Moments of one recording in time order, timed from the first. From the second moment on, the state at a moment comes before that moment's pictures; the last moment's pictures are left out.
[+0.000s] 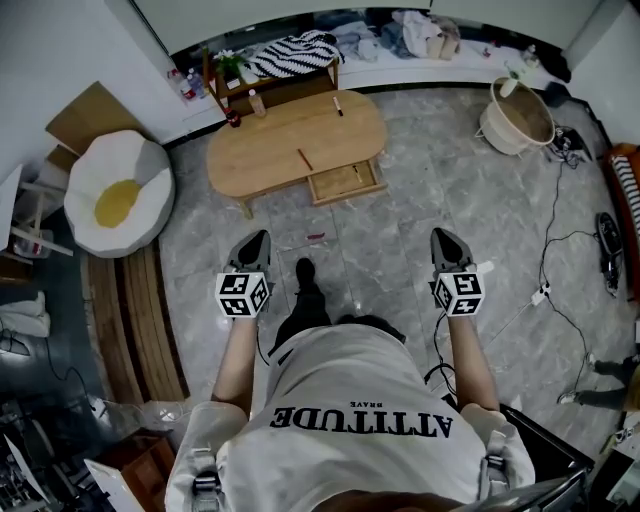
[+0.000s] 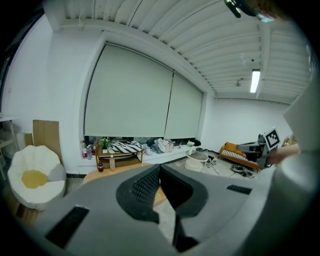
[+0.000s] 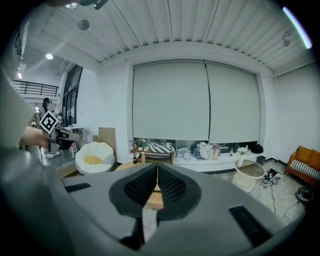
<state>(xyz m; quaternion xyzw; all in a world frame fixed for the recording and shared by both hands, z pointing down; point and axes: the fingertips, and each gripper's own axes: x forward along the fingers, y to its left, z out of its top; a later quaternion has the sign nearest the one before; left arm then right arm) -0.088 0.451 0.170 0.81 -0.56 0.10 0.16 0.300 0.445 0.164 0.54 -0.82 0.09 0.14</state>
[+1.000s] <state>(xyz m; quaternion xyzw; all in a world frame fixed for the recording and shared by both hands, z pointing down) -0.172 0.171 0.175 0.86 -0.47 0.14 0.14 0.191 0.227 0.169 0.59 -0.78 0.12 0.16</state>
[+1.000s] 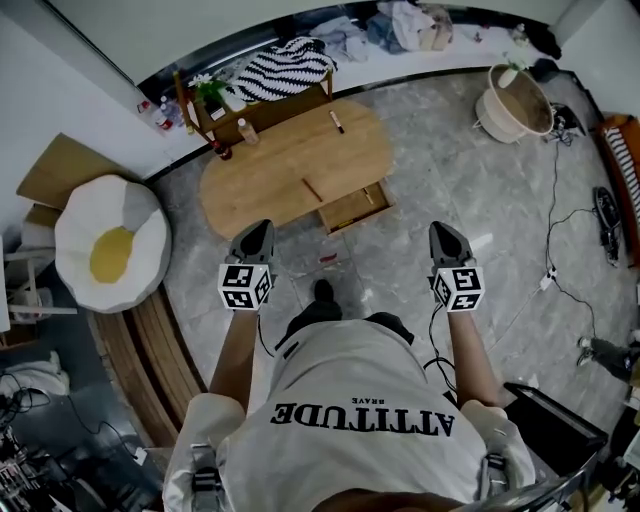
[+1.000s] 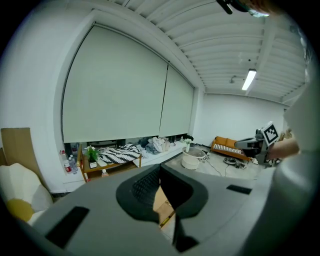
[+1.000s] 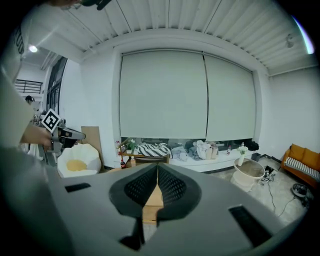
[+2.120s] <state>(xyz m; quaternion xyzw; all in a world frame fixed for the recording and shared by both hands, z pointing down) -0.205 0.074 0.198 0.85 -0.49 0.14 0.16 0.131 0.113 0.187 0.53 -0.82 0.09 0.21</state>
